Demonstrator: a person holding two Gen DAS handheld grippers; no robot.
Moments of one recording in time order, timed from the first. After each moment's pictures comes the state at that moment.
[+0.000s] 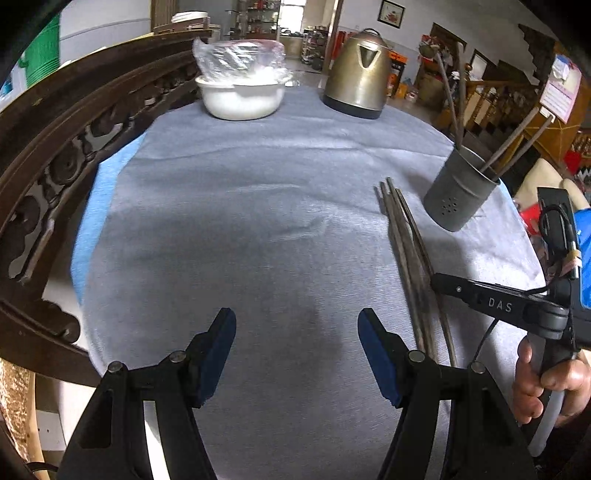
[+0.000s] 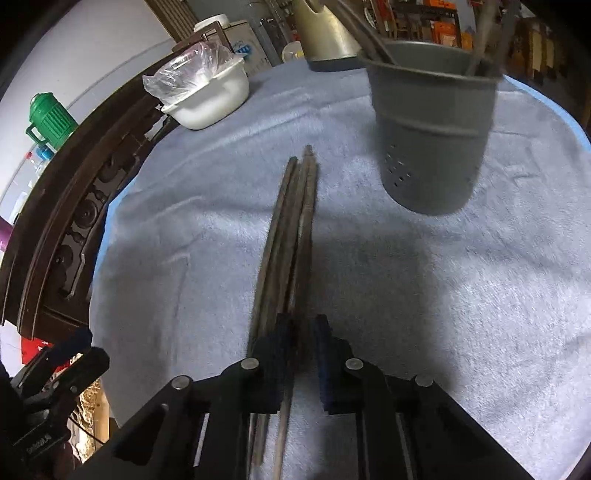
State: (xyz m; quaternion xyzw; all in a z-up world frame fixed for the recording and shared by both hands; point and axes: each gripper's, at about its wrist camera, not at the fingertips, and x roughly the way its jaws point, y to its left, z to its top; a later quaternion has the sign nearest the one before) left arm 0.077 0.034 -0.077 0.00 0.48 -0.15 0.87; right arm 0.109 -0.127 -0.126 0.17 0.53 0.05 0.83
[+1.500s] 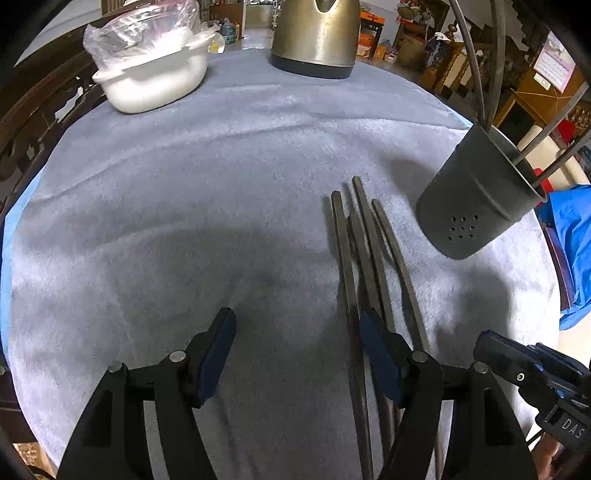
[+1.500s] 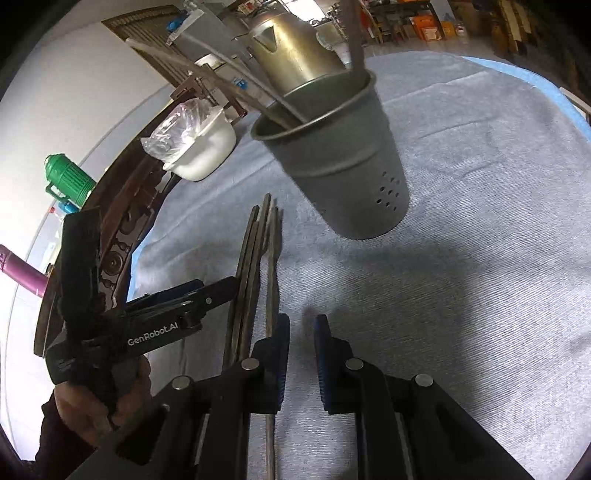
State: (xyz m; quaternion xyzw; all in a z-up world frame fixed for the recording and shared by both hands) left arm 0.178 -0.062 -0.118 0.04 0.53 -0.18 0.82; right arm 0.094 -0.185 -0.118 0.26 0.48 0.09 0.83
